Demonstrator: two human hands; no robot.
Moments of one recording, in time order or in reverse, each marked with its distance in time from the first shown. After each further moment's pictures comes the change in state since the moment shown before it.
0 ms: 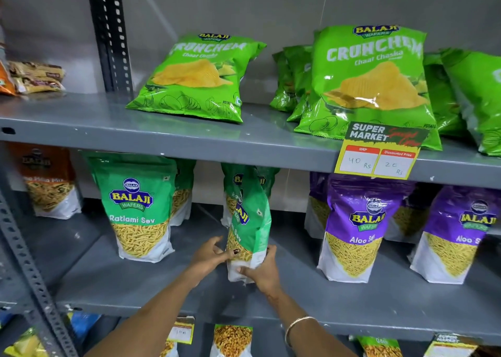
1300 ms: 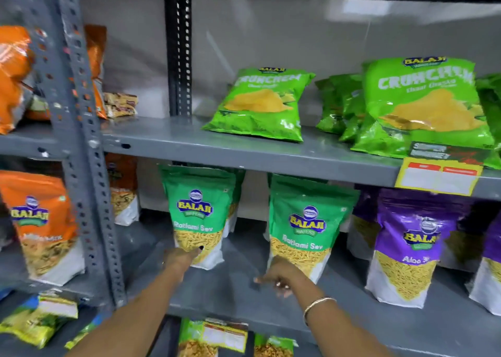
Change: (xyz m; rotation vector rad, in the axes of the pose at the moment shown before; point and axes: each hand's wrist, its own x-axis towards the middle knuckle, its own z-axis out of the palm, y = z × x) left_hand -0.023 -0.051 -0.154 -0.216 0.532 -0.231; right_hand -0.023 -0.098 0.057 -0.774 -0.383 0.235
